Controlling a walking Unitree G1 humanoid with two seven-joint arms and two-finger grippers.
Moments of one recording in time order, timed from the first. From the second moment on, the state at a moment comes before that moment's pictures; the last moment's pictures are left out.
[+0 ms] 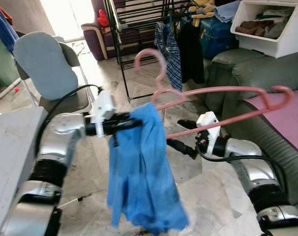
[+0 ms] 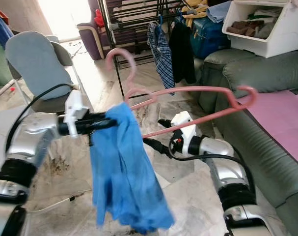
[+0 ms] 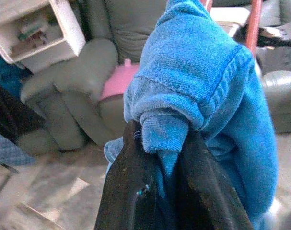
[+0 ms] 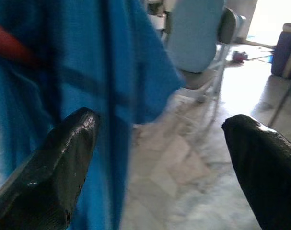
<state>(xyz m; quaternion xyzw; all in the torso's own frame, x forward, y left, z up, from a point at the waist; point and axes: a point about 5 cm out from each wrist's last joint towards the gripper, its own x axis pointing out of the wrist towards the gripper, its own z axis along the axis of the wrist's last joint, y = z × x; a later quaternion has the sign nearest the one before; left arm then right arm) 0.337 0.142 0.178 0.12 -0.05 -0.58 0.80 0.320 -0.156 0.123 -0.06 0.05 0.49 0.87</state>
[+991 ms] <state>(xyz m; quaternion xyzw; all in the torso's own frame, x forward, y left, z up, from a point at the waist) 0.344 0.116 0.233 -0.08 -0.14 -0.53 0.83 0.331 -0.156 0.099 -0.11 0.09 0.38 0.91</state>
